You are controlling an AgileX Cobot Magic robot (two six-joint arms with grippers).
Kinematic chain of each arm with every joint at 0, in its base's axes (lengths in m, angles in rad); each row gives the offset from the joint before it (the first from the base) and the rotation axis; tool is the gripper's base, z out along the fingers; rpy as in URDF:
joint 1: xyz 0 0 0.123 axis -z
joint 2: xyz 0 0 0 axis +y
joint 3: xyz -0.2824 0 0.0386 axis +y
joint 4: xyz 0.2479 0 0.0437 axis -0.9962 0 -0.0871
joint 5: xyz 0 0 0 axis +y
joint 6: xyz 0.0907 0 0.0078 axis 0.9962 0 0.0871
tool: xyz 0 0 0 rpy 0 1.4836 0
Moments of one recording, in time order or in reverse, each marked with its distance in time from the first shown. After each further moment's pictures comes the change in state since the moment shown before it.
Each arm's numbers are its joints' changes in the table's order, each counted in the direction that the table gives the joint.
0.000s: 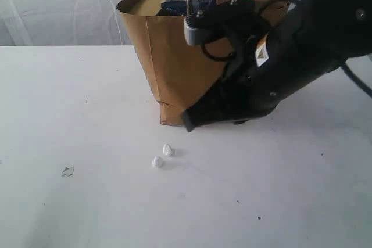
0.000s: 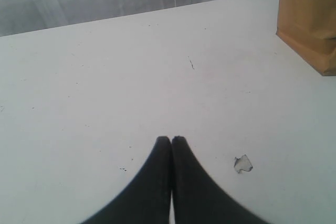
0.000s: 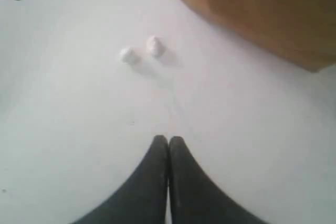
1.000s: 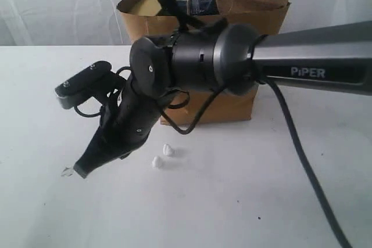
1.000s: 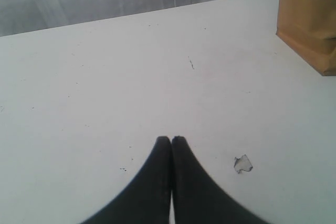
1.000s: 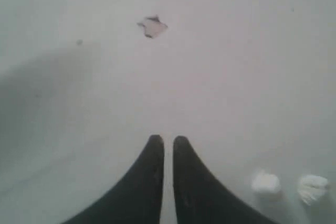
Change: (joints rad) left arm 0.000 0.000 0.000 0.000 0.000 0.000; right arm -0.158 0.550 -0.342 -0.261 -0.139 -0.416
